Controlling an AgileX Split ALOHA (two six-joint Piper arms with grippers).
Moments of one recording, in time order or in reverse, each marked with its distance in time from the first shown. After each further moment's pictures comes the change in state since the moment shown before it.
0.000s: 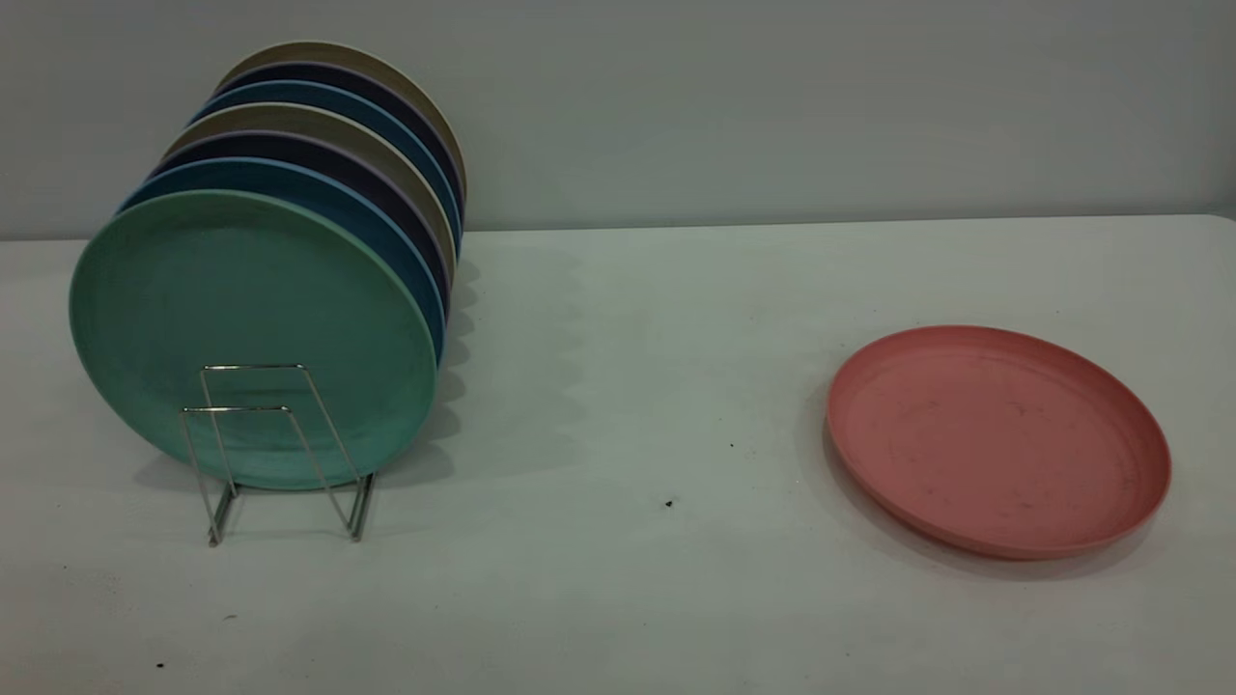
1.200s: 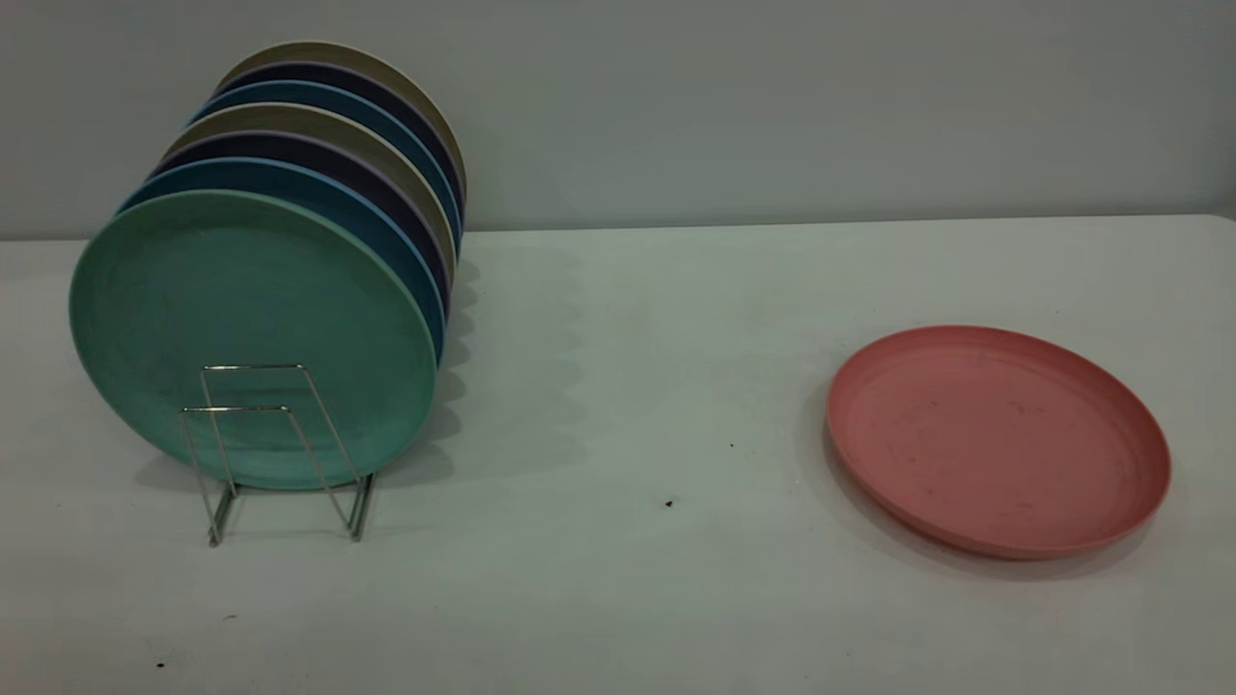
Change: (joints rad) left arm 0.000 0.071 -0.031 0.000 -0.001 -0.005; right arm 0.000 0.060 -0.026 0.001 -0.025 0.000
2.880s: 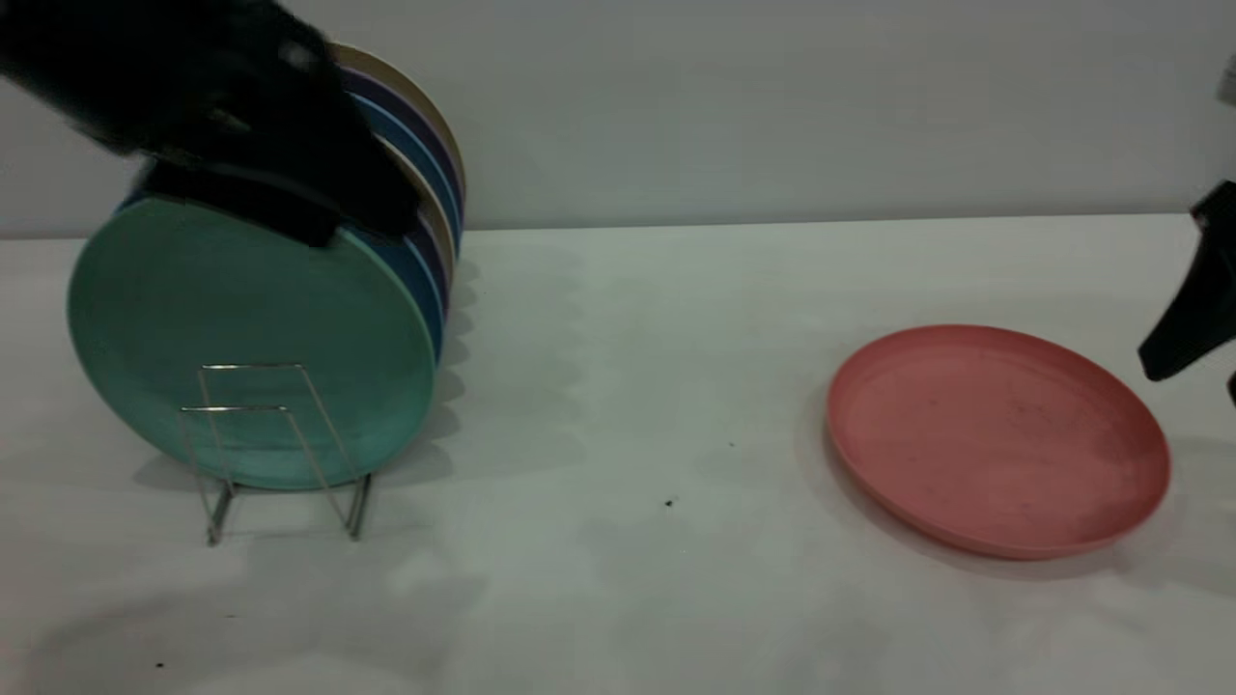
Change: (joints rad) left arm -0.258 1.577 -0.467 -0.816 -0.538 0.782; right arm -0.159 1.830 -0.435 0.711 -0.459 -0.558
